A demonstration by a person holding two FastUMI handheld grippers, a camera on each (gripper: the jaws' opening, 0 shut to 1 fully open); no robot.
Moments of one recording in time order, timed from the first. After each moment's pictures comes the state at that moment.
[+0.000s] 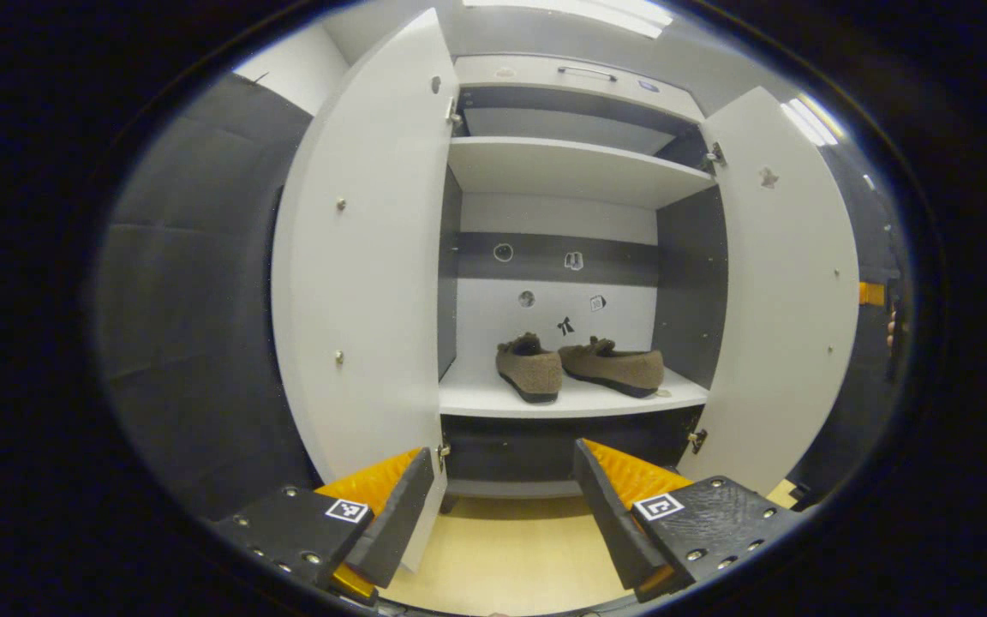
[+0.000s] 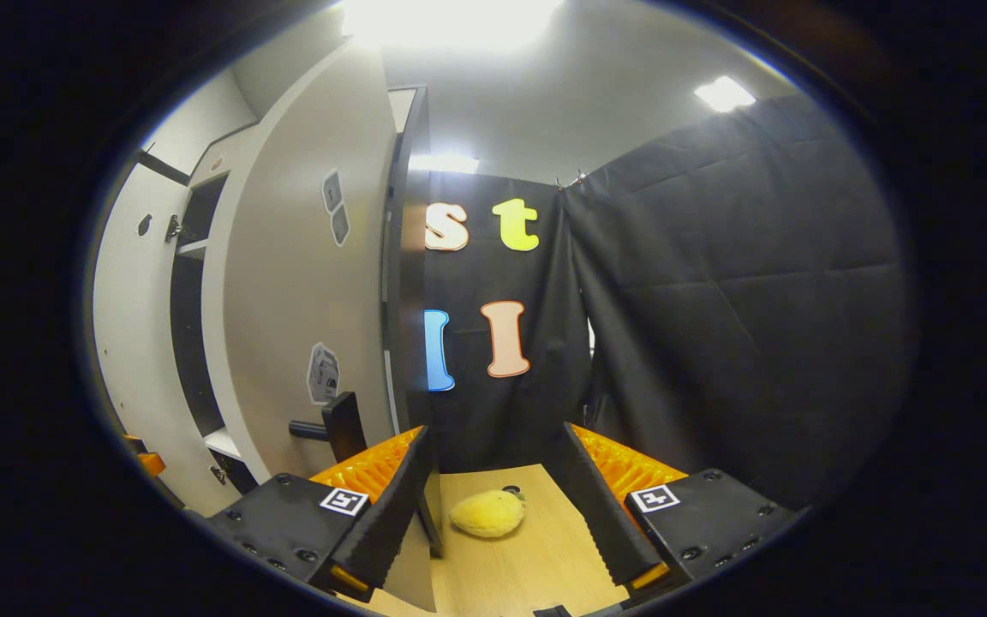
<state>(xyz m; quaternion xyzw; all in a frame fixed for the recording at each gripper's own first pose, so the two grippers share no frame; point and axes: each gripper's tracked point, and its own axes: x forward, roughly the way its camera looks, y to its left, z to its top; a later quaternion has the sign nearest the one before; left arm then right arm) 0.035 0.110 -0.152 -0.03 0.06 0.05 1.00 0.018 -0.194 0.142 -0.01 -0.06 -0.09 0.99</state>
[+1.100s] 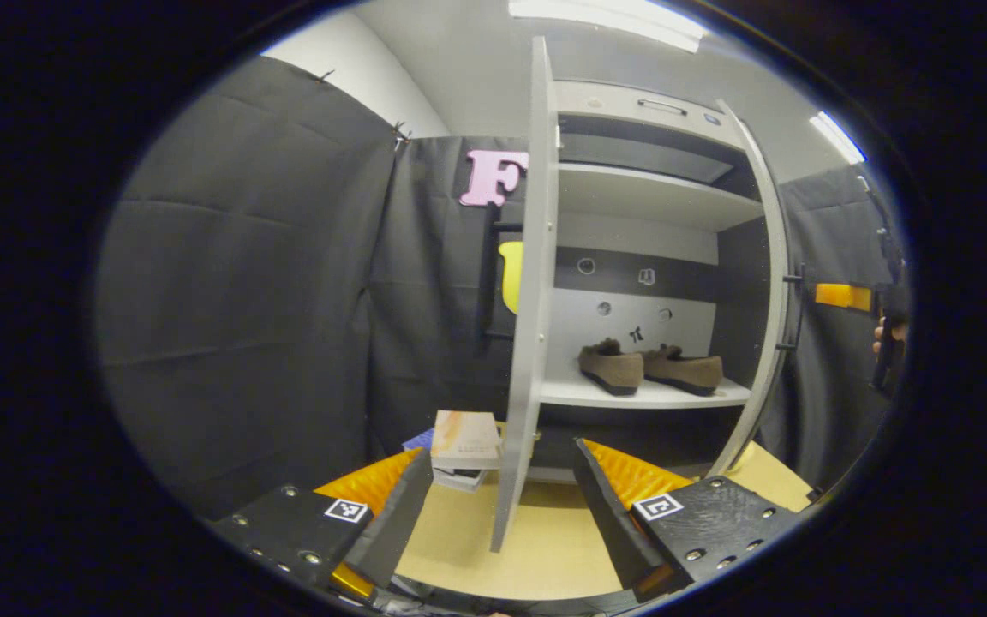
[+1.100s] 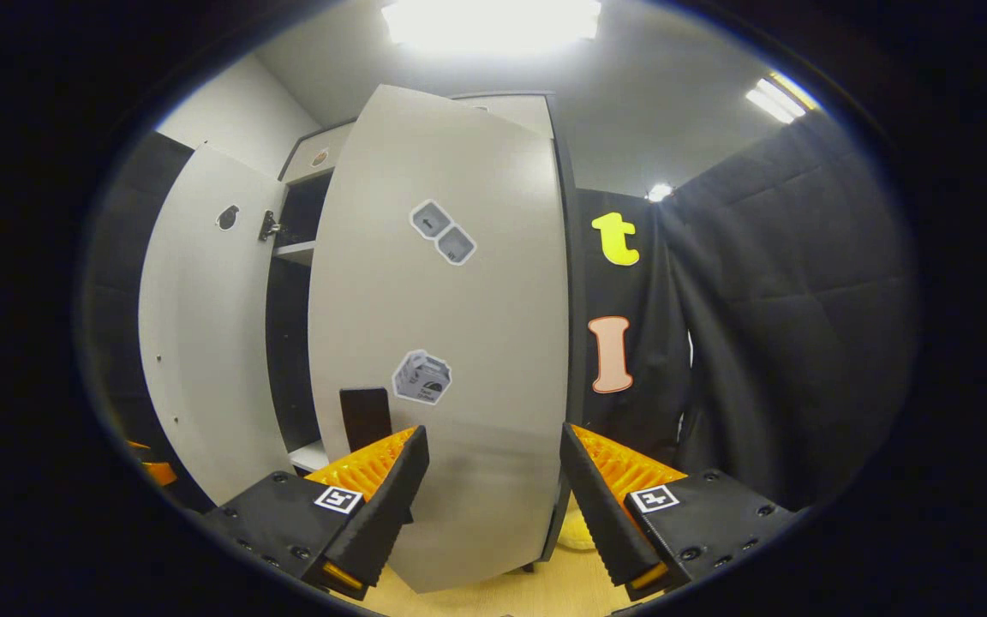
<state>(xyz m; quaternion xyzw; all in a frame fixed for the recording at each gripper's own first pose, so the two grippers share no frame) -0.069 0.218 -0.149 -0.03 0.04 0.16 0.98 0.048 -0.045 0.141 -0.03 -0.09 0.03 1.00</state>
